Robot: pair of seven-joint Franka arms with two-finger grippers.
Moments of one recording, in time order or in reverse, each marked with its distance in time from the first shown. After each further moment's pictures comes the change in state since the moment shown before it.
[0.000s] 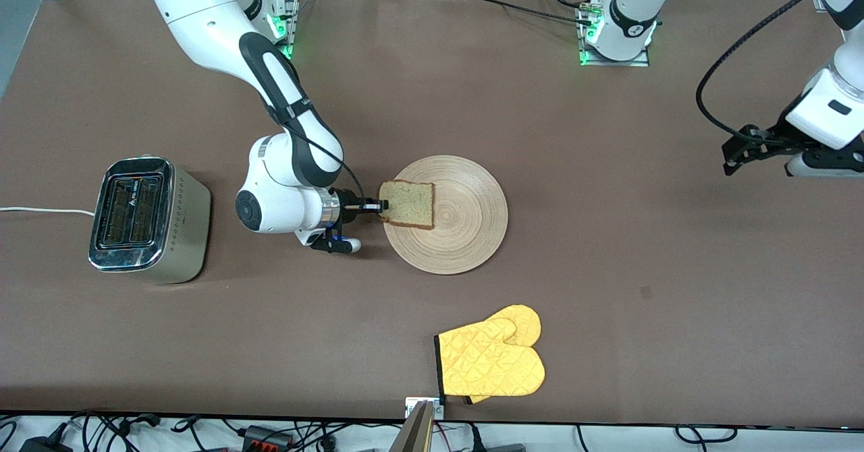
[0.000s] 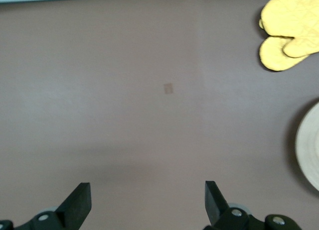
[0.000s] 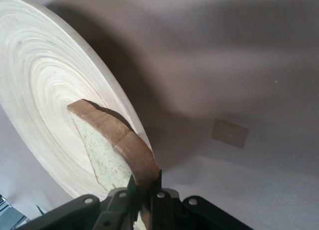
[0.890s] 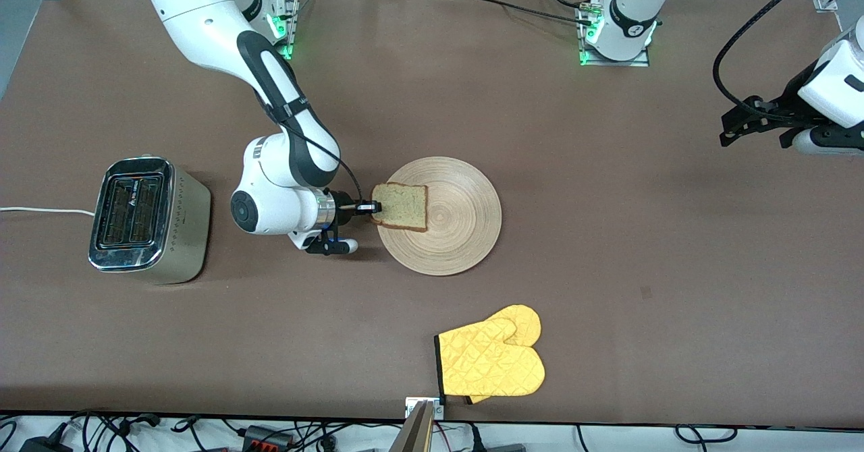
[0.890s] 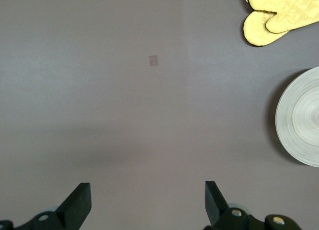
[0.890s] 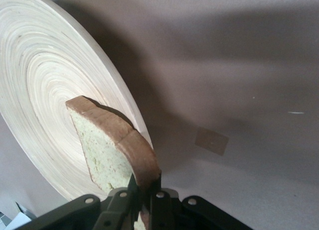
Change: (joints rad) left arm 0.000 0.023 0.001 0.133 -0.046 -0.223 -0.002; right arm -0.002 -0.005 -0.015 0.004 -0.055 -0.007 -0.054
